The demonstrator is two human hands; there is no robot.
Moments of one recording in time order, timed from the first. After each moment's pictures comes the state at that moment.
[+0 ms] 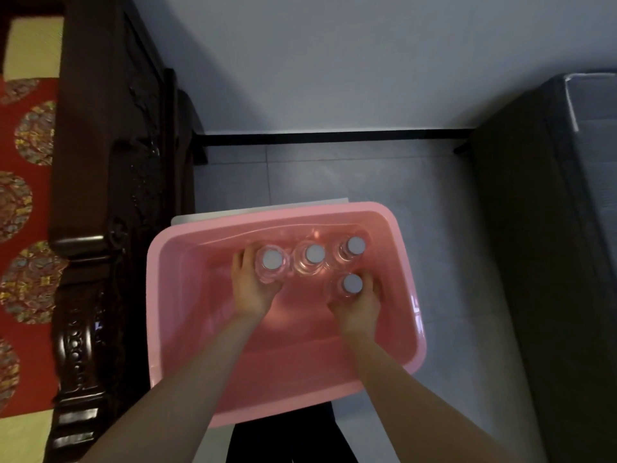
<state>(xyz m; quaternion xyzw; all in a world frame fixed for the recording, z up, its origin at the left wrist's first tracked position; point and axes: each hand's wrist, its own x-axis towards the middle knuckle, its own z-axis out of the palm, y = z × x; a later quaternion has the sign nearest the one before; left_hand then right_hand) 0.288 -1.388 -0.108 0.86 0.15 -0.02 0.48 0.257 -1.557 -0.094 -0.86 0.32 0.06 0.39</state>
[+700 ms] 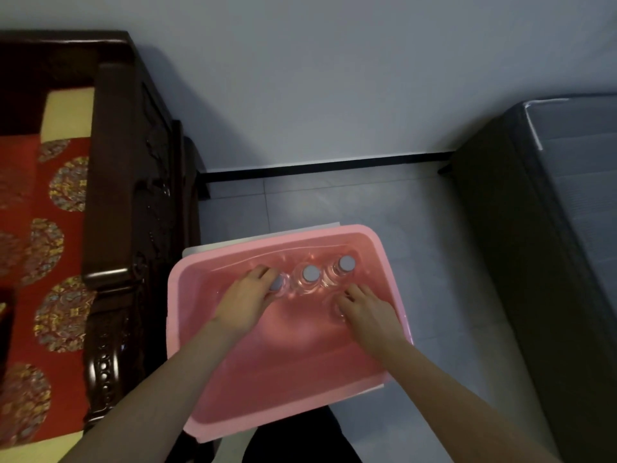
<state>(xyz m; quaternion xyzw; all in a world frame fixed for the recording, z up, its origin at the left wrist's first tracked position) 0.302 -1.350 -0.038 0.94 -0.15 -0.15 0.27 0.264 -1.588 -0.010 -0.97 -0.16 0.16 0.05</state>
